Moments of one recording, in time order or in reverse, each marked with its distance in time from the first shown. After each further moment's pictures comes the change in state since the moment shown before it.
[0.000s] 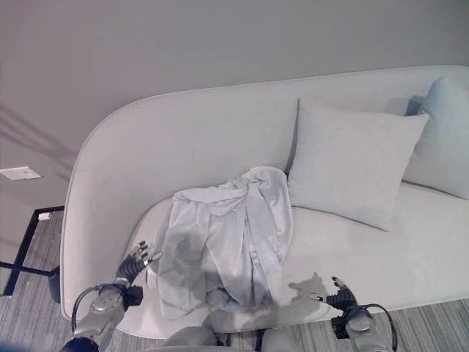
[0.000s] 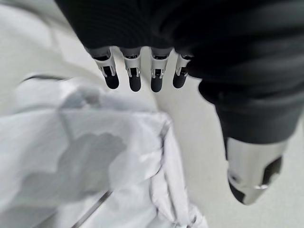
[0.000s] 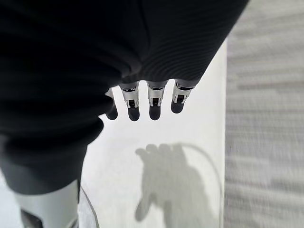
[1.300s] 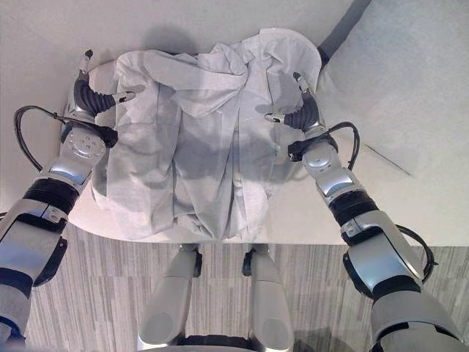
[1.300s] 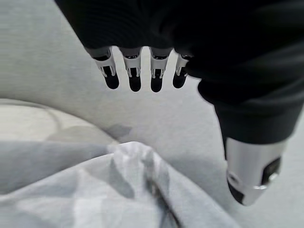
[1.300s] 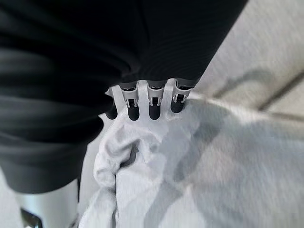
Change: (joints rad) left arm -0.951 0.307 -0.284 0.239 0.274 0.035 0.392; right arm -0.946 -0.047 0.382 -0.108 0.159 -0.073 -0.262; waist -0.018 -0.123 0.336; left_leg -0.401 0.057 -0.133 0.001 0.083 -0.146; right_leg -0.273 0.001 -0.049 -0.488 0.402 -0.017
